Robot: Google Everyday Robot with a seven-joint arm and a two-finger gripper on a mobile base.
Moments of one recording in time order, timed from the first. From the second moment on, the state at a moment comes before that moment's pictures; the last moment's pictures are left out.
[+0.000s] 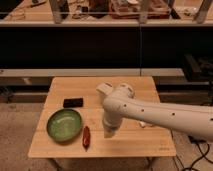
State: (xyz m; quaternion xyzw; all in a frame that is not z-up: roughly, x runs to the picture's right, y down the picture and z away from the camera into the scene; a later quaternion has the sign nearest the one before) arm 0.002 0.198 0.694 -0.34 -0.11 0.00 0.93
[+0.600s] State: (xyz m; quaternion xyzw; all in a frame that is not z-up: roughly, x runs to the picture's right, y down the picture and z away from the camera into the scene) arm 0.008 0.205 0.700 -0.34 -0.11 0.00 0.93
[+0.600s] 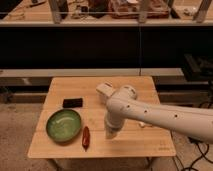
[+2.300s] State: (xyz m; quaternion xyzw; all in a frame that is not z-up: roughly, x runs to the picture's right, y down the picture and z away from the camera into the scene) arm -0.030 0.165 0.777 -0.25 -0.14 -0.26 0.92
